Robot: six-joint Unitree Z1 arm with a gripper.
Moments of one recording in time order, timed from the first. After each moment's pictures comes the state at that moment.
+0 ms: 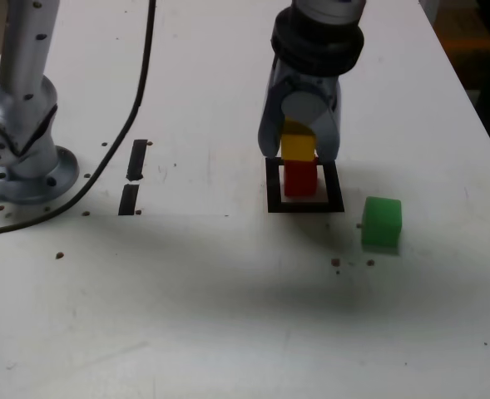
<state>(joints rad) -0.18 2.02 -1.66 1.38 0.07 -0.03</state>
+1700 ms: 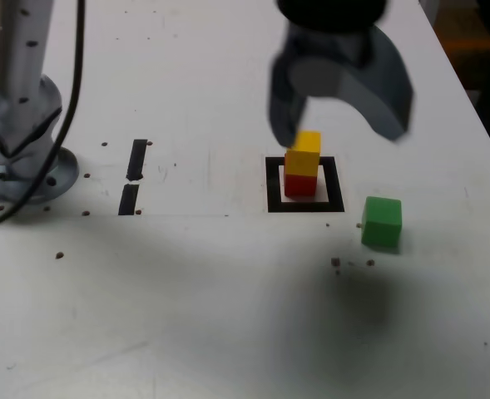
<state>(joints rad) -0.38 2.08 -2.08 1.63 0.05 -0.04</state>
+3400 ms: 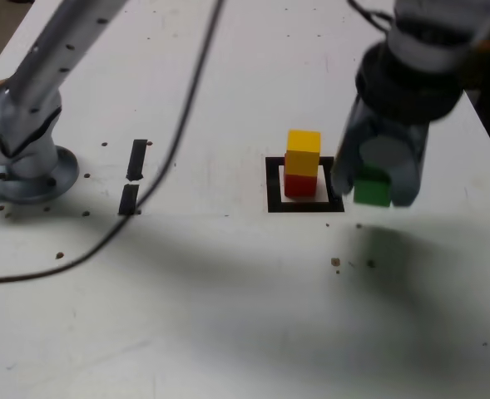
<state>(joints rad) -0.36 2.26 -2.22 1.63 0.13 -0.02</state>
